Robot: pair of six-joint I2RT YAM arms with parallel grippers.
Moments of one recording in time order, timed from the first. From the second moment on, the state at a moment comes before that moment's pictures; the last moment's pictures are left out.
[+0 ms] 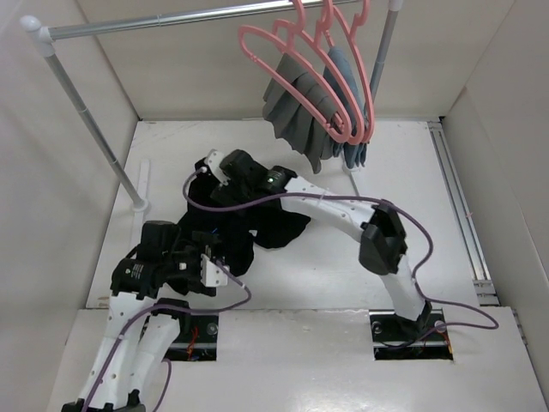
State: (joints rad) left arm -0.15 0.58 0.68 -1.14 0.77 1.49; right arm 0.99 2.19 2.09 -0.61 0.31 -0.28
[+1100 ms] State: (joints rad) left arm -0.17 0.65 0.46 -0.98 0.54 1.66; right arm 0.76 2.15 1.67 -0.56 0.22 0.00
